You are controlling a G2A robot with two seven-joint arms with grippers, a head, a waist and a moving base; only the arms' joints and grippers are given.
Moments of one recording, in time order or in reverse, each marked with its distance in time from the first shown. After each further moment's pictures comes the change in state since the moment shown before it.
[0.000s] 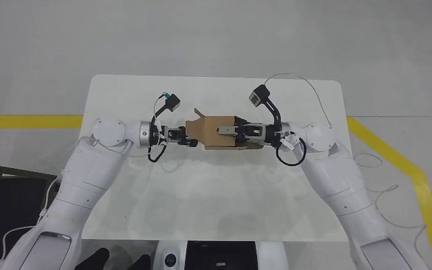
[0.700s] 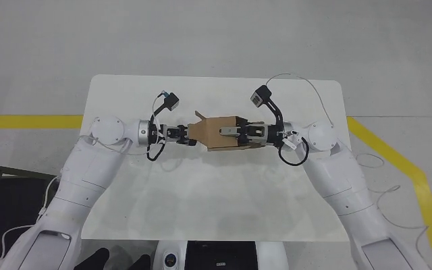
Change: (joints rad) left arm -0.017 0.003 -0.011 0.030 -0.017 0.003 -0.001; right arm -0.006 0.008 0.020 0.003 0.008 0.014 0.037
